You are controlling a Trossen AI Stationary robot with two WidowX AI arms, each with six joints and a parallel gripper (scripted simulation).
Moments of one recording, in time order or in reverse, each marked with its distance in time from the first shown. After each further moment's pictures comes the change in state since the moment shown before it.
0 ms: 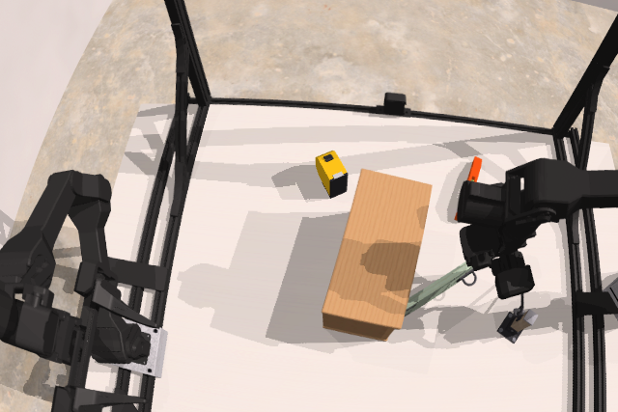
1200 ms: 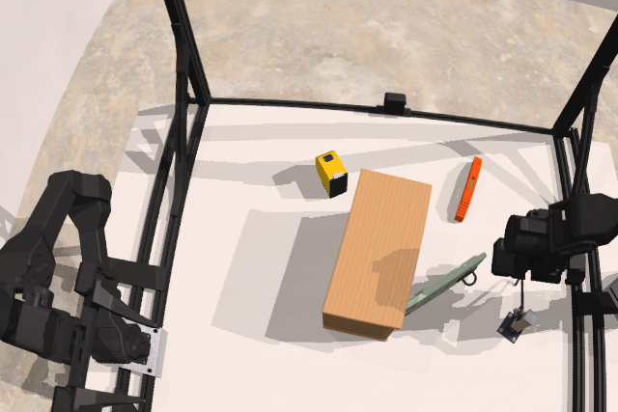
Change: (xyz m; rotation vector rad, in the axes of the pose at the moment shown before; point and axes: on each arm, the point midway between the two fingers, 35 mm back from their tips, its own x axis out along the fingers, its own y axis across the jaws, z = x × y) left arm 0.046 0.042 -0.082 1.932 -0.003 0.002; right arm 0.000 0.000 0.000 0.000 0.000 -0.001
